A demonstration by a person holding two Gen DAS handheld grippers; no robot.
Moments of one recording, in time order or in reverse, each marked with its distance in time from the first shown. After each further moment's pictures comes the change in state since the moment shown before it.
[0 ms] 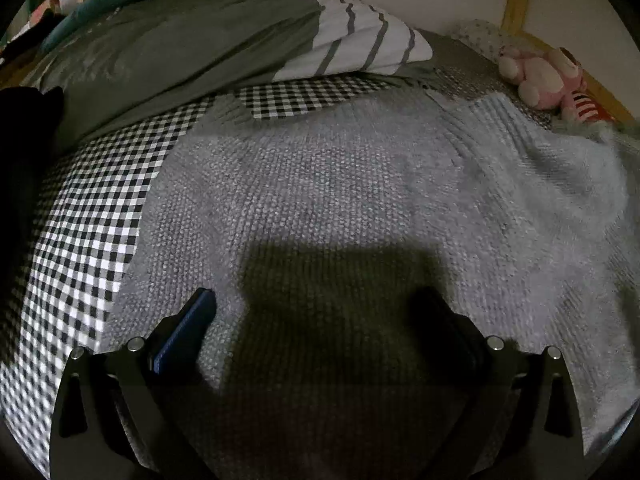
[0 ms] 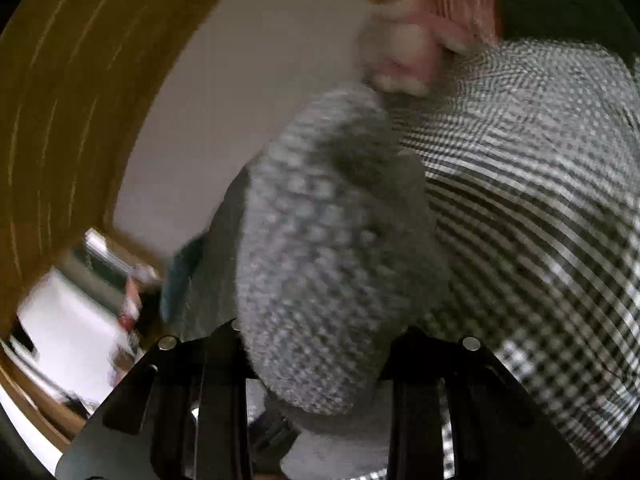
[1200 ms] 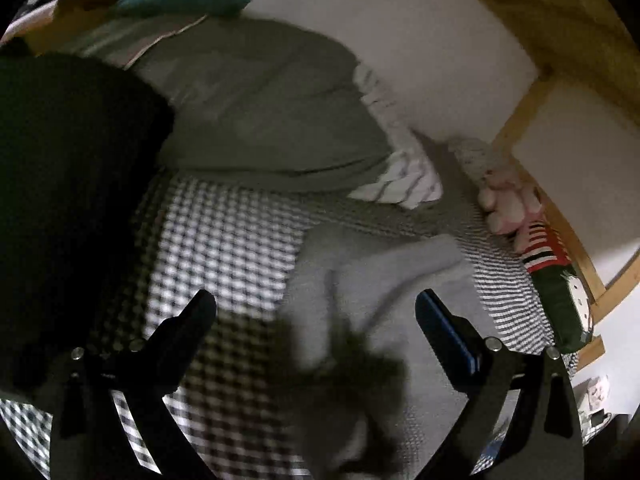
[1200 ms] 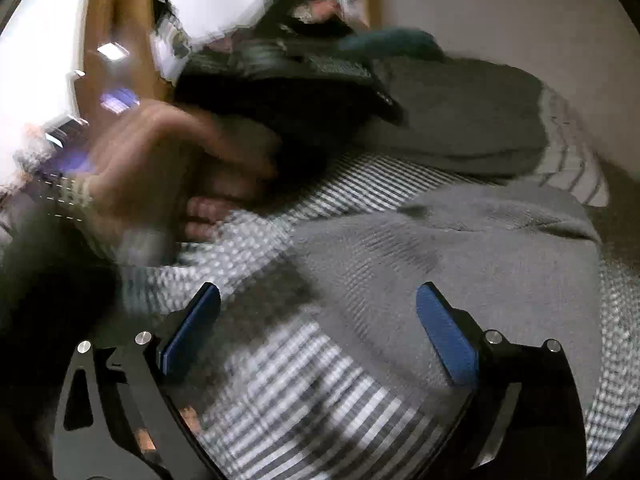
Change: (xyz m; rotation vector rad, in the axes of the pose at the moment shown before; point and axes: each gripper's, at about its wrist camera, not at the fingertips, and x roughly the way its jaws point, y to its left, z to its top) left arm -0.146 0.182 0.011 -0.261 -0.217 -0.244; right arm 0.034 0.189 -0.264 -1.064 0.529 0.369
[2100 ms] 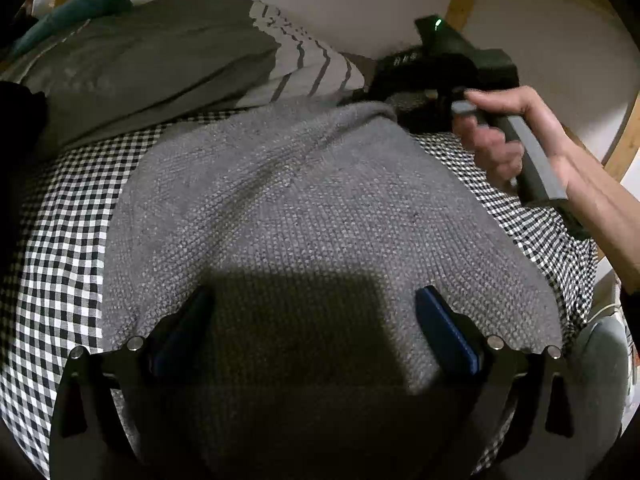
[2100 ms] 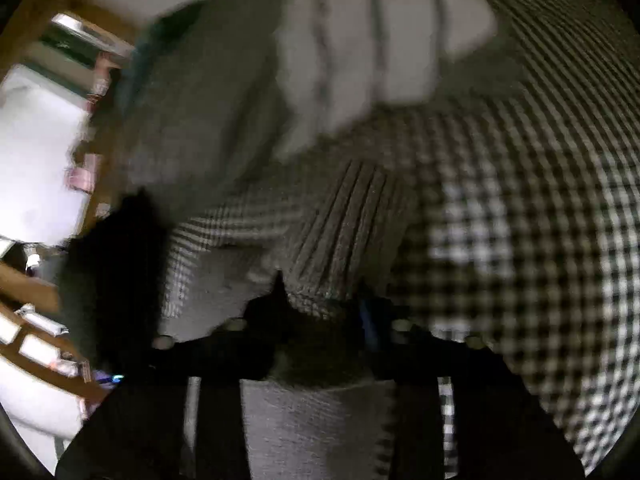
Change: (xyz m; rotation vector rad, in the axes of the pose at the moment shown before) left arm 0.074 -0.100 -0.100 0.292 0.161 -0.032; right arm 0.101 -0.375 0.069 0.793 0.220 -0.005
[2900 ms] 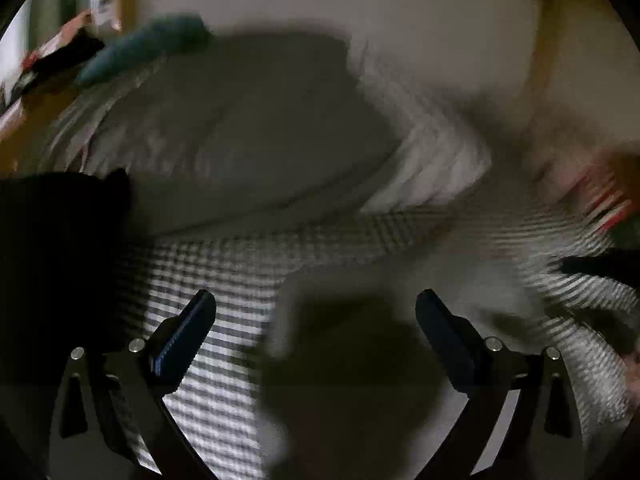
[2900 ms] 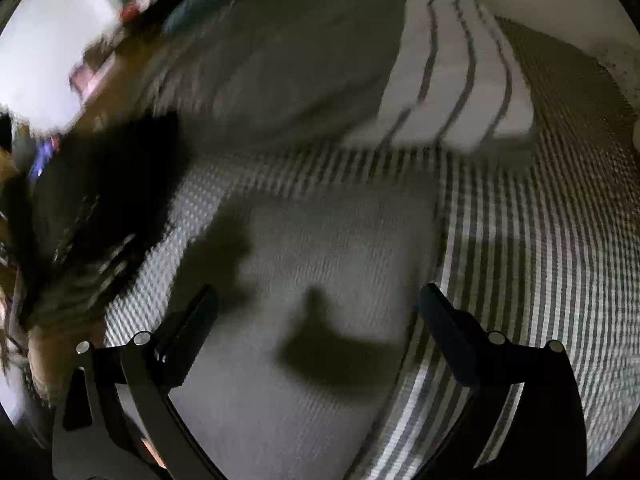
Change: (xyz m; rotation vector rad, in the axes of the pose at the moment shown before) left arm 0.023 0.074 0.136 -0.062 0.064 0.389; right arm -0.021 0.102 -0.059 -0.393 0.061 -0.289
